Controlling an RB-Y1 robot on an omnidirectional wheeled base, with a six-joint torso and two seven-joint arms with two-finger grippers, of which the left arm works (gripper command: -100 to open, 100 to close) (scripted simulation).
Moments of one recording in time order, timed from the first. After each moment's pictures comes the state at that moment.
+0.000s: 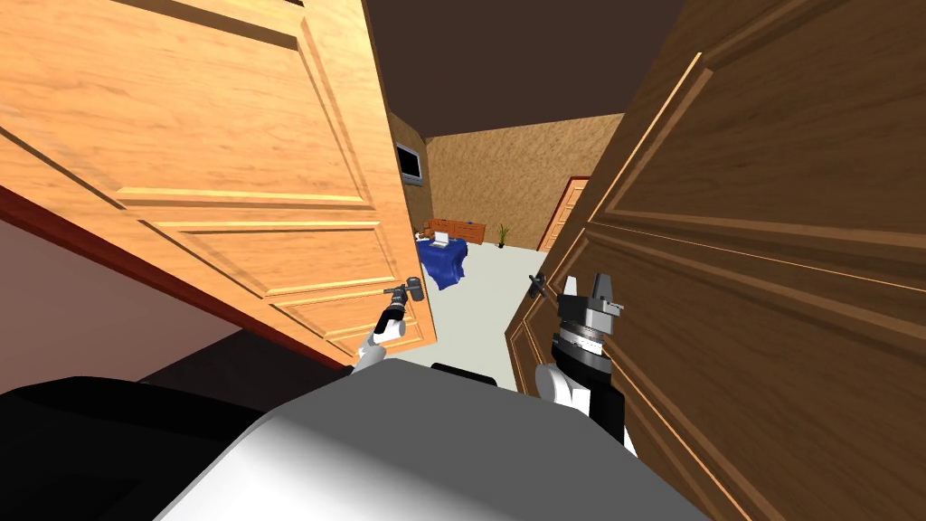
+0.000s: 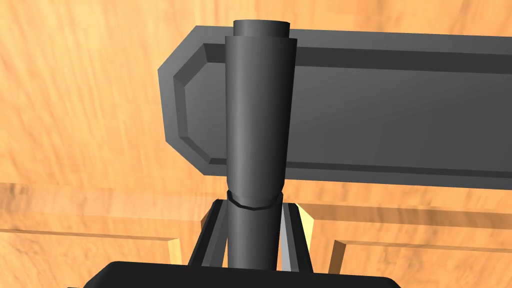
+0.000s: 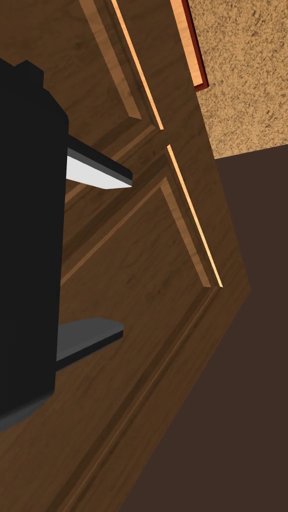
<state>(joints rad) 0.04 0.14 0.30 -1.27 0.29 -0.28 -0.13</state>
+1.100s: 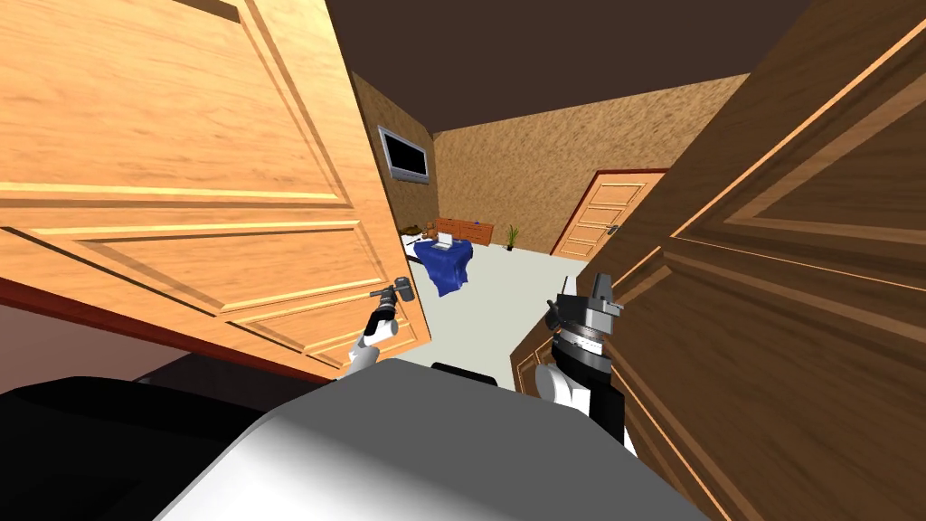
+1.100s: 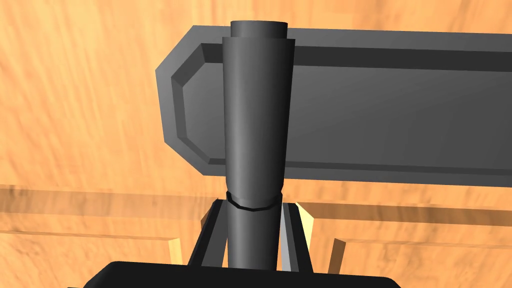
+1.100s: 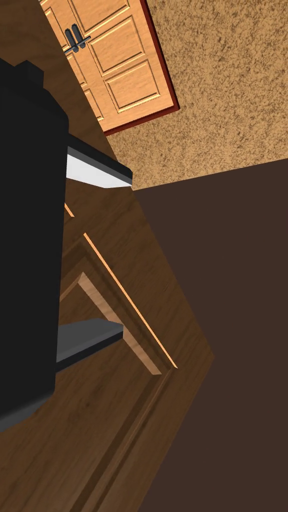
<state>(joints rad) 0.04 0.13 0.43 -1.27 0.31 -0.28 -0.16</state>
